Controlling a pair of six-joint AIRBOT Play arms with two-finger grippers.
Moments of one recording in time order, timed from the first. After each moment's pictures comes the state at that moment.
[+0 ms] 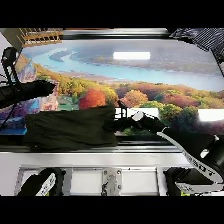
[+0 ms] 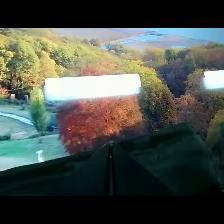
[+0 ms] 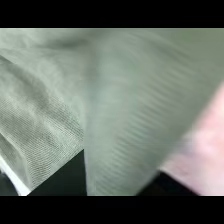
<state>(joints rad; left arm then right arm) 0.14 -0.93 1.06 1.00 -1.03 -1.23 0.59 -1.52 0.84 -0.26 0.63 1.17</state>
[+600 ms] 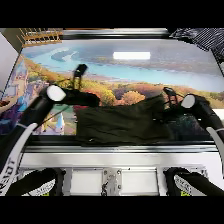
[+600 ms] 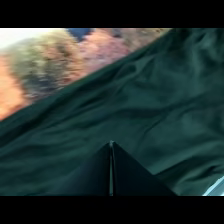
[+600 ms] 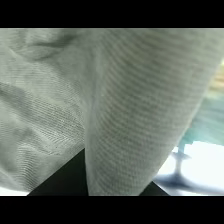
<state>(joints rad) -0.40 -1.28 1.07 0.98 -0.85 -1.27 0.01 -1.15 0.89 -1.28 1.20 1.52</state>
